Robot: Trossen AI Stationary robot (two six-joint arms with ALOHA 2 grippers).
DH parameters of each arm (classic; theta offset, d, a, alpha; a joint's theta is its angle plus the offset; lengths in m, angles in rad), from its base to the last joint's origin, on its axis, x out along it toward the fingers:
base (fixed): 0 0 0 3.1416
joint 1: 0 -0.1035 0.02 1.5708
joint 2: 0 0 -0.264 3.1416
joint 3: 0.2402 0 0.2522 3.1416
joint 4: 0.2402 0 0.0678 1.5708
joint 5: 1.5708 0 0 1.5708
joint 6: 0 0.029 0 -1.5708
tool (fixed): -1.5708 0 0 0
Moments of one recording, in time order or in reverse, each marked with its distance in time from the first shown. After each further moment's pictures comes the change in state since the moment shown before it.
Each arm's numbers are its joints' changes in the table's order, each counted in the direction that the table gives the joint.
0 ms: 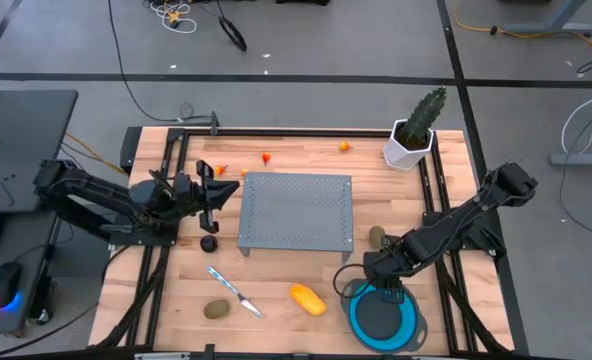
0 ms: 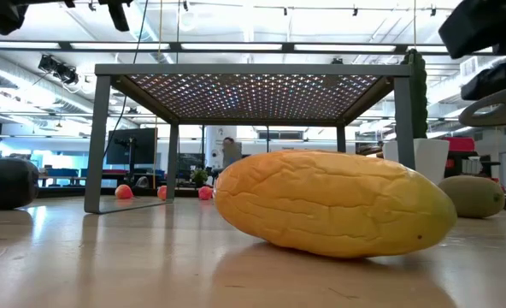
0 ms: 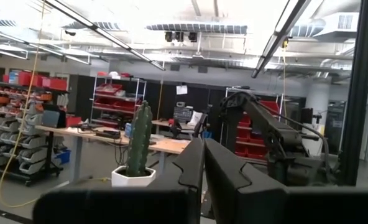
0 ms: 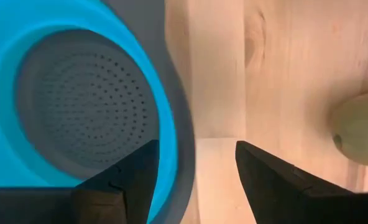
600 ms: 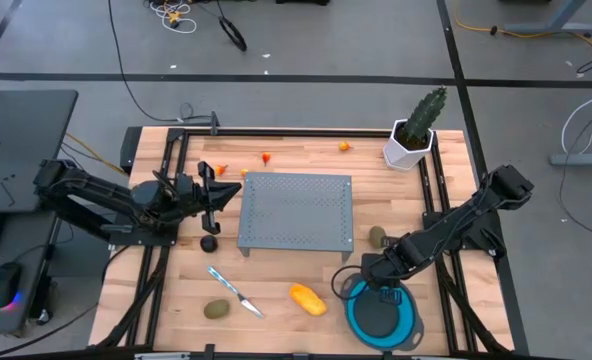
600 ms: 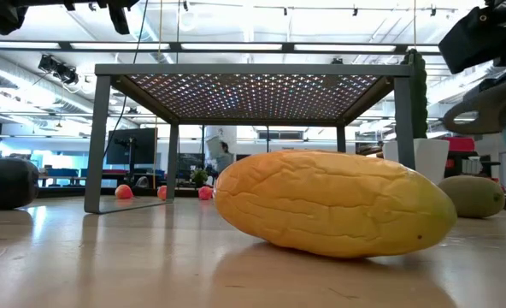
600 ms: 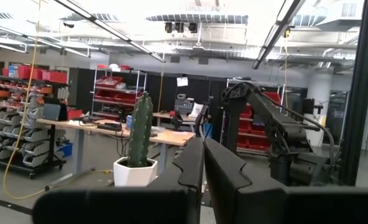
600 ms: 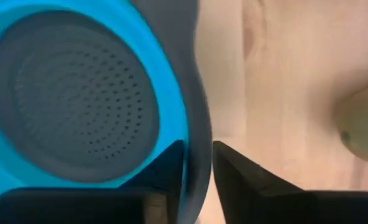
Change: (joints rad) left arm 0.000 0.000 0.000 0.043 0.001 -0.009; right arm -0.001 0.041 -0.006 -0.017 0.012 0.022
